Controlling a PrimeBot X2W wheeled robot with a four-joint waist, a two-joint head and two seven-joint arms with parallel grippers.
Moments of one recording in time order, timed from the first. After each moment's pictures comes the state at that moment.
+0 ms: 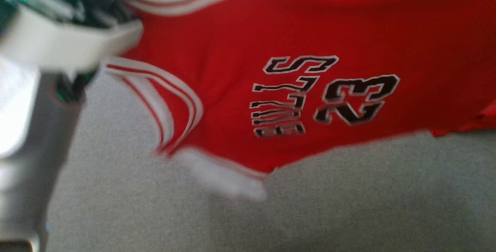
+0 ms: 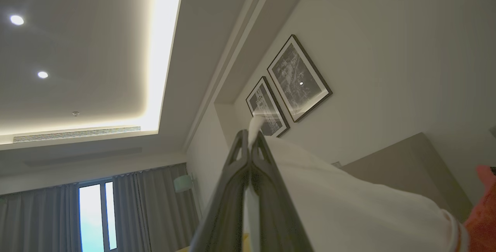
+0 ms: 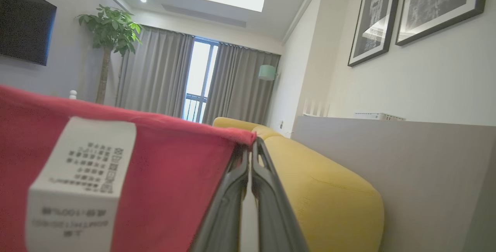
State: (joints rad) left arm -0.88 0.36 -0.39 -0.08 -0.44 -0.11 -0.14; right arm -0.31 -0.55 -0.19 -0.23 0.40 0.13 0.21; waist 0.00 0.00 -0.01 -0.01
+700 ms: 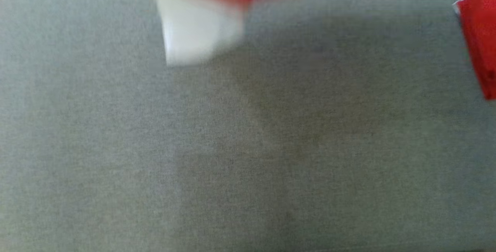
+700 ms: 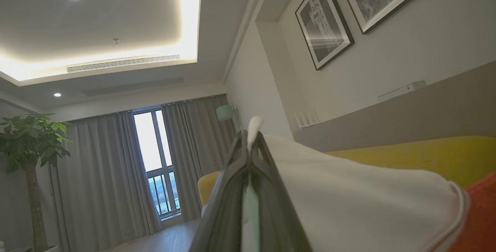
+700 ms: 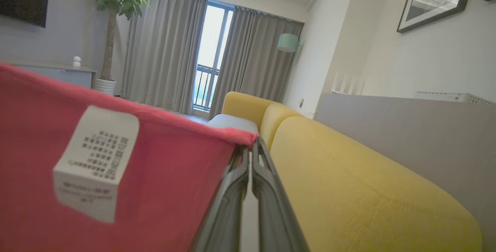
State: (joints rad) left arm -1.57 0.36 -0.55 0.66 -0.48 -0.13 -0.24; right arm -1.16 -0.58 0.19 0.40 0.35 0.13 0.06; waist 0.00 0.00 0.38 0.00
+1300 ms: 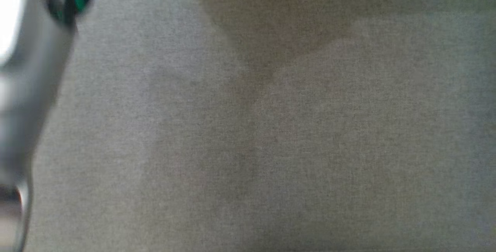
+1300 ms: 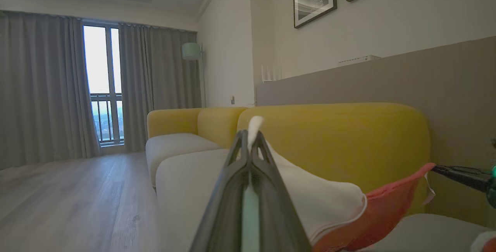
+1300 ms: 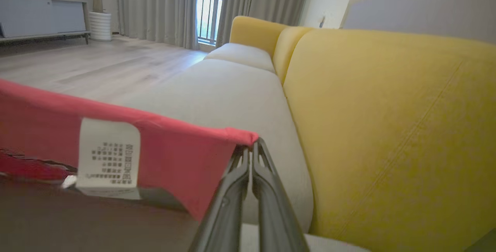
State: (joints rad) left arm -1.23 0.37 -0.59 0.34 -0.65 -0.13 -0.26; right arm -1.12 -0.56 0.24 0.72 0.32 0.13 -0.14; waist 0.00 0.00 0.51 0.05
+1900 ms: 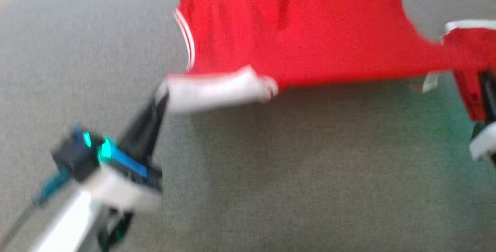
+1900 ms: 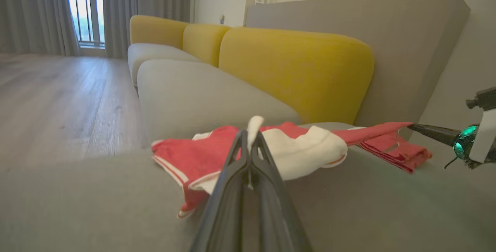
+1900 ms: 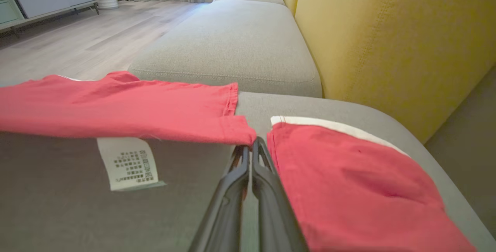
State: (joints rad) left arm -0.39 0.50 -0.60 0.05 -0.66 -0.12 -0.26; right arm -0.41 -0.57 0.23 0.54 0.50 0.13 -0.16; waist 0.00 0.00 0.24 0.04
